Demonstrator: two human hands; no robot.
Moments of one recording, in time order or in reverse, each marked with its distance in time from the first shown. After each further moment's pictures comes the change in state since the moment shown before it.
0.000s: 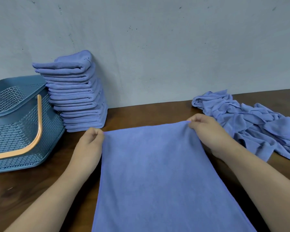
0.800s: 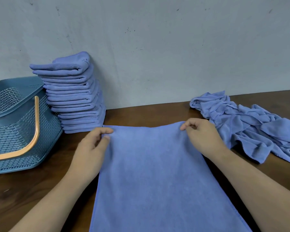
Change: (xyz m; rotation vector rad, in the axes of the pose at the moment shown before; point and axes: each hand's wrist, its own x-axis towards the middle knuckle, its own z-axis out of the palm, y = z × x) left_hand -0.004 -0.007 0.008 -0.002 -0.033 0.234; right_hand 0.001 0.014 0.011 -0.128 0.090 -0.184
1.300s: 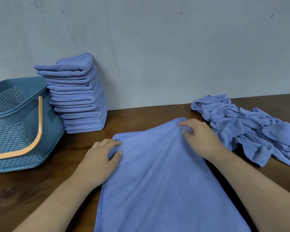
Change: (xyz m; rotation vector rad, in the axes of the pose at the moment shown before) left_hand 0.001 -0.027 0.004 0.516 -0.311 0.085; right_hand 0.007 0.010 0.003 -0.309 -0.090 -0.196
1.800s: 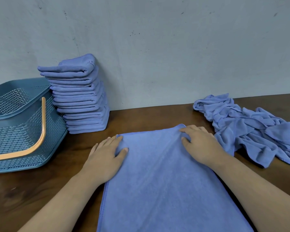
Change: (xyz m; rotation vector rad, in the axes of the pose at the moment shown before) left_hand 0.014 0.005 0.007 0.156 -0.068 -0.104; right_hand -0.006 0.005 0.014 -0.307 -0.133 0.052
